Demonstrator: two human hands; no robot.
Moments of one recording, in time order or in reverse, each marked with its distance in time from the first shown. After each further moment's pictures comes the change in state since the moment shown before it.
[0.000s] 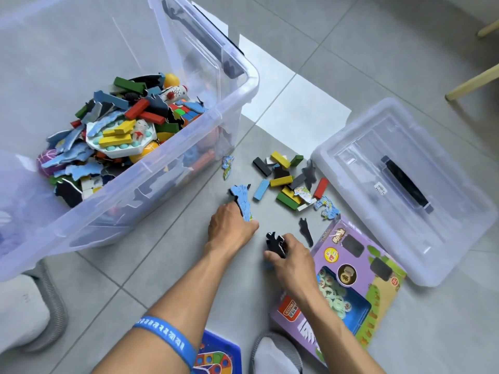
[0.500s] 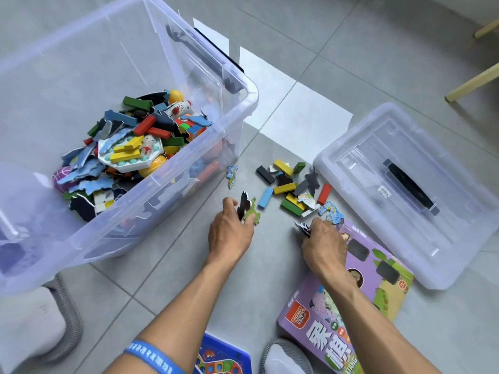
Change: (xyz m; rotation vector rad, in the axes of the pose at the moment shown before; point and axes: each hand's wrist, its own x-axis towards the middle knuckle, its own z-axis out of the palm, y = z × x) left_hand -0.008 -0.004 -0.015 -0.118 0.162 0.065; right_hand 0.044 -0.004 -0.037 -0.492 0.225 -0.020
